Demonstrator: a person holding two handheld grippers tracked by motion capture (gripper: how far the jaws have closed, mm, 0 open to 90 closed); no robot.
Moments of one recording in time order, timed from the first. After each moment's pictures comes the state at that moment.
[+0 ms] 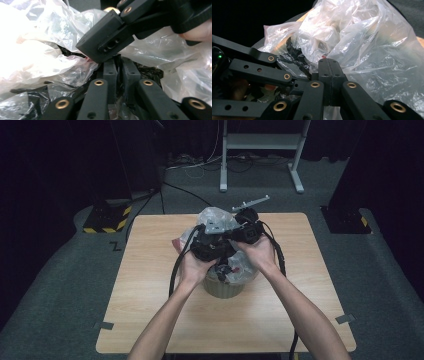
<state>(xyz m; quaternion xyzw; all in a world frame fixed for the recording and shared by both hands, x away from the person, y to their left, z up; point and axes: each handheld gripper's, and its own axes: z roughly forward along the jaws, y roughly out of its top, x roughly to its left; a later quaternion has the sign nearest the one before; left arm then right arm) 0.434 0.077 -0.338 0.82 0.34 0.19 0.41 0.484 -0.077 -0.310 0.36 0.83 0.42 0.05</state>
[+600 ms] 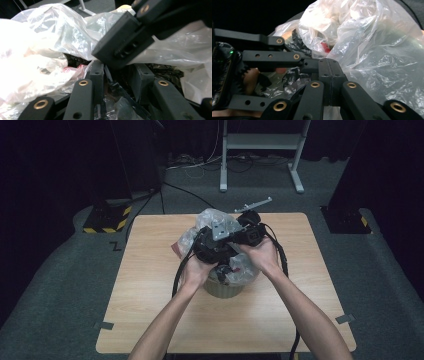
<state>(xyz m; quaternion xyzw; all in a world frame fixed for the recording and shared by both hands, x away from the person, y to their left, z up) 0.430 0.068 -0.342 0.82 0.34 0.26 0.38 0.480 -0.083 -0.312 0.36 0.84 0.42 0.03</state>
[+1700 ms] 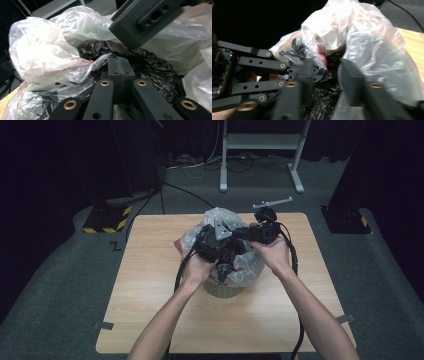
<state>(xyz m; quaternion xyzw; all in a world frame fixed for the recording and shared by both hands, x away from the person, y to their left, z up) 0.430 0.063 -0.335 0.83 0.32 0.27 0.37 0.483 -0.119 -0.309 0.38 0.80 0.47 0.02</state>
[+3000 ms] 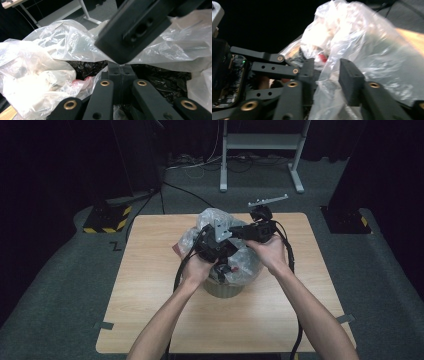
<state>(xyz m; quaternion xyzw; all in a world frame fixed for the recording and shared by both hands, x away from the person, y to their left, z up) 0.427 0.064 -0.332 0.82 0.30 0.29 0.38 0.482 -0.109 -0.301 0.37 0.80 0.48 0.00</state>
